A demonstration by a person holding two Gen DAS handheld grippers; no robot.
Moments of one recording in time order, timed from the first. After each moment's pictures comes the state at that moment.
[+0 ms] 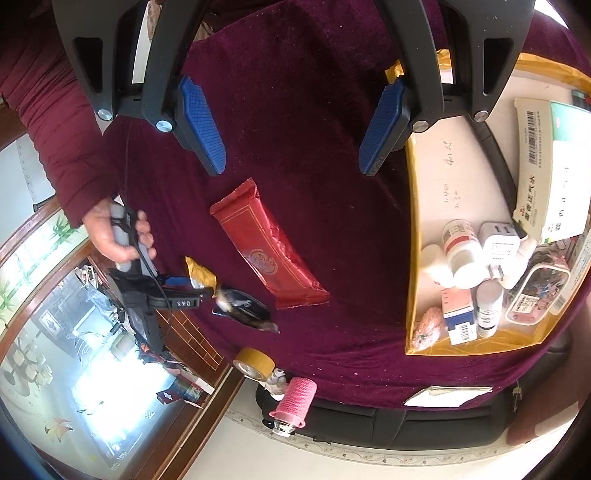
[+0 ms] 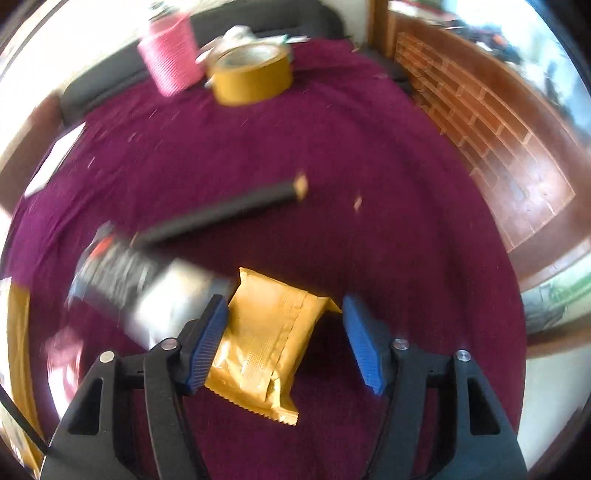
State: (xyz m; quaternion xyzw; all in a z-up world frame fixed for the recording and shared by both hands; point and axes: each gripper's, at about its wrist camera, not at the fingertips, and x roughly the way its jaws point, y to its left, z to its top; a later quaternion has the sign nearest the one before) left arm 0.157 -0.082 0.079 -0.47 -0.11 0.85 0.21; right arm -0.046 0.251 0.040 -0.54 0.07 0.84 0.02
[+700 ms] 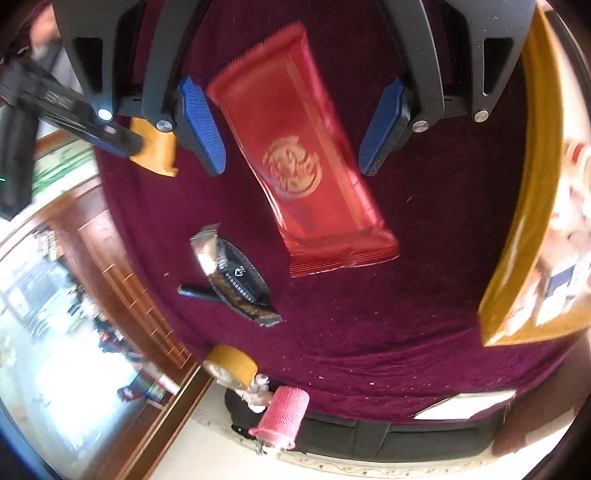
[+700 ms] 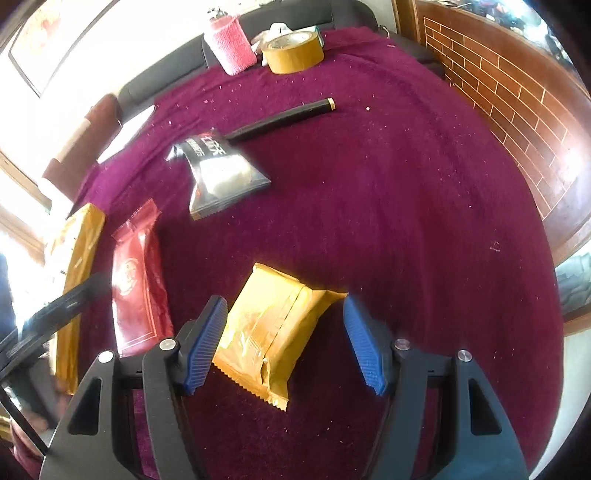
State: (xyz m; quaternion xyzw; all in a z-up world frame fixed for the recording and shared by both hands) left arm 0.040 0.022 0.042 -0.49 -0.11 0.86 0.13; right arm 0.079 0.263 0.044 -0.51 0.15 0.85 -0.06
